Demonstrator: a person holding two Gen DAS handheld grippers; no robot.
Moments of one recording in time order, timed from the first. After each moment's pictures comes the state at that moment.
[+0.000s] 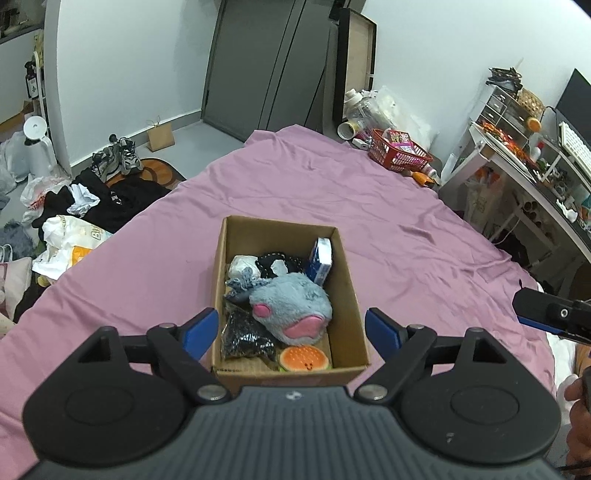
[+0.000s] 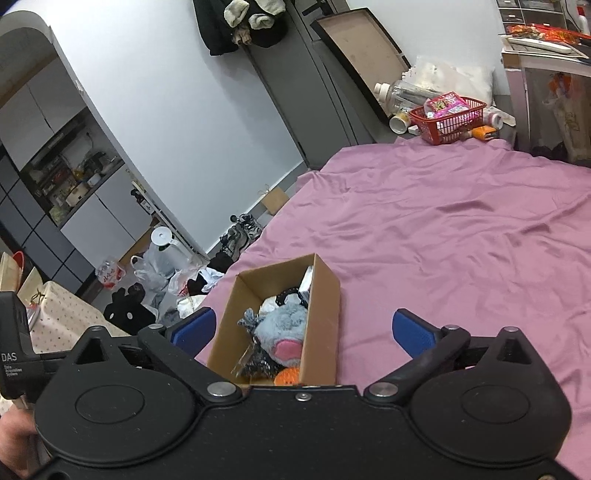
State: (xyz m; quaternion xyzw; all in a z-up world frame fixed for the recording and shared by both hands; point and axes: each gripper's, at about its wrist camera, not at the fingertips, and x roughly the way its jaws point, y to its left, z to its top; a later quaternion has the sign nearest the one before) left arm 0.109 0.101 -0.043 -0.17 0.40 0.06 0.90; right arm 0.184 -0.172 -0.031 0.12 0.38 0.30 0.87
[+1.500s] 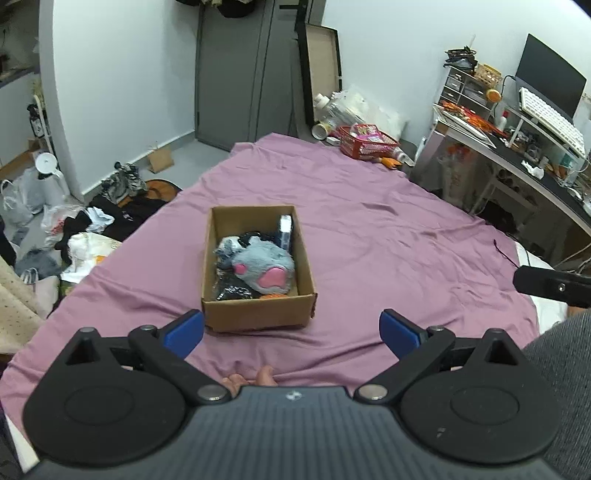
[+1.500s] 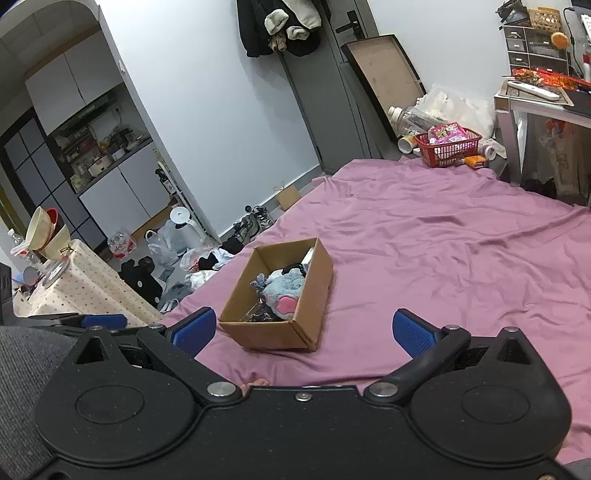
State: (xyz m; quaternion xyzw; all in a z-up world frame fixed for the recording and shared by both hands) left arm 0.012 0.017 0.018 -0.10 0.39 0.06 0.91; right arm 0.098 -0.242 0.022 0.06 0.35 0.32 0.88
